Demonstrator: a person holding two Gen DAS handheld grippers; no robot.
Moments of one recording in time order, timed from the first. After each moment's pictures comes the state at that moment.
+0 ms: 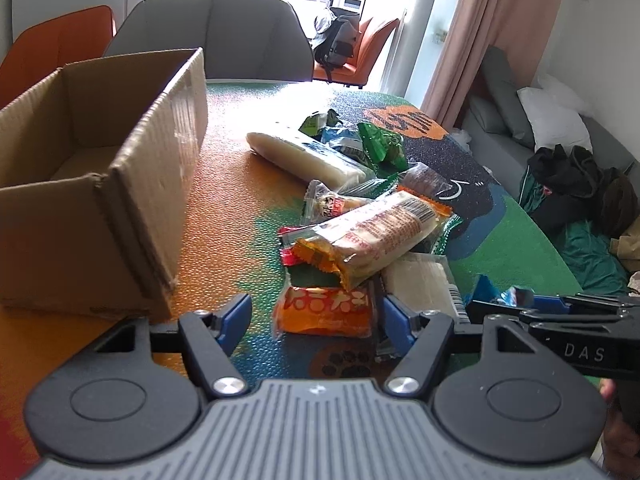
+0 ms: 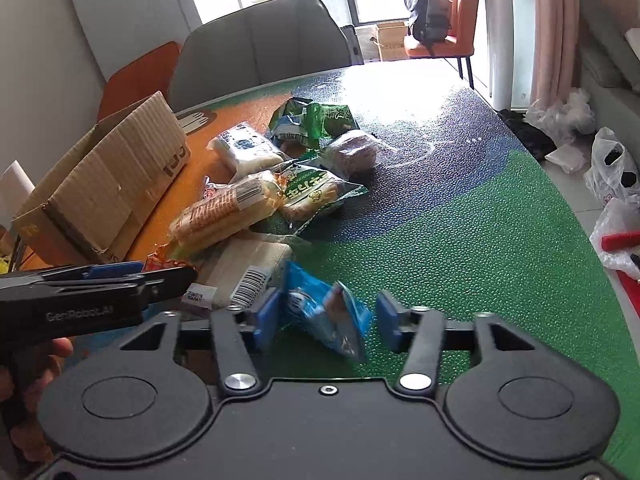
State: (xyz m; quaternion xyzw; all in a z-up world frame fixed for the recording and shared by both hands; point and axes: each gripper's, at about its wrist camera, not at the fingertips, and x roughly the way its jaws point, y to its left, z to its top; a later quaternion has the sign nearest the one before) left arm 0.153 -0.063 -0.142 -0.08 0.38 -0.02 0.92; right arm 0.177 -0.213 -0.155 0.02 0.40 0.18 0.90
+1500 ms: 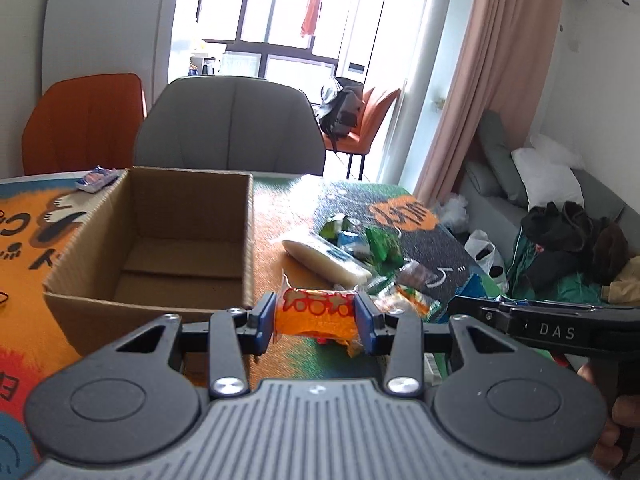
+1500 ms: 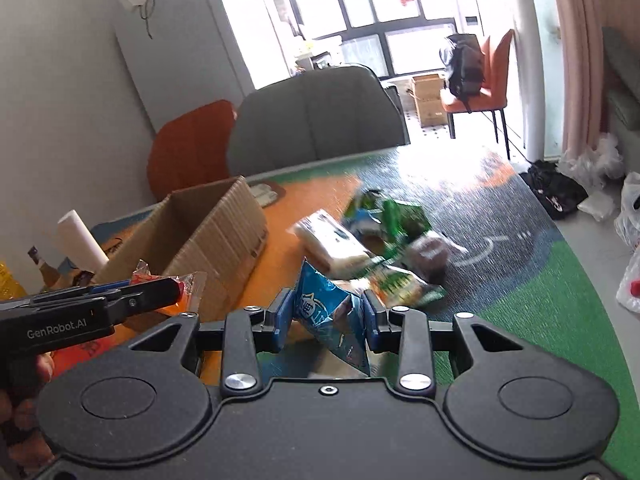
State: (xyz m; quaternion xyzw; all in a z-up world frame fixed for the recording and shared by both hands) left arm 0.103 -0.025 -0.048 -0.09 0.29 -0.01 0.95; right arm 0.167 -0.175 -0.081 0.05 0.32 0.23 0.92
